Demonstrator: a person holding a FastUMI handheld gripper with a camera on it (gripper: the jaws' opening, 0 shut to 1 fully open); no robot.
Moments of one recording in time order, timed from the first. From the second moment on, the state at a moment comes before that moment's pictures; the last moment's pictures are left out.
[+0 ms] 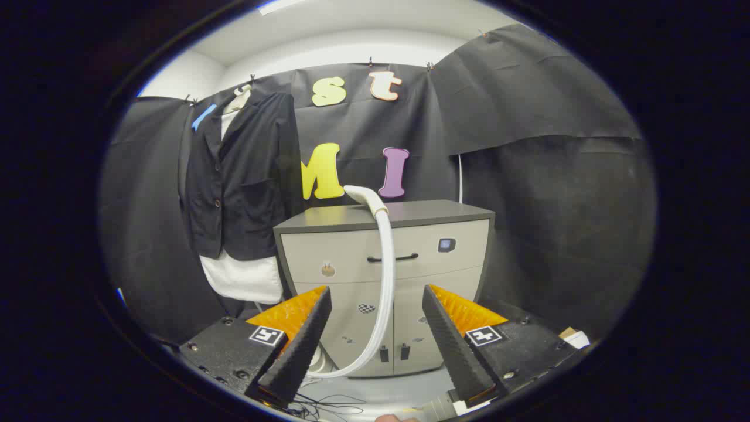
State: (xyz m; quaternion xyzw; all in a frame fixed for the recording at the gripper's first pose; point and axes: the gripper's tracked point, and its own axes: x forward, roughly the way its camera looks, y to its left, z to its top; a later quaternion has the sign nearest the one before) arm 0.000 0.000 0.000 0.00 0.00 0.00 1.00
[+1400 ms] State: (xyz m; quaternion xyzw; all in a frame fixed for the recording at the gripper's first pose) arm 0.047 0.023 -0.010 0.02 0.10 0.03 0.99
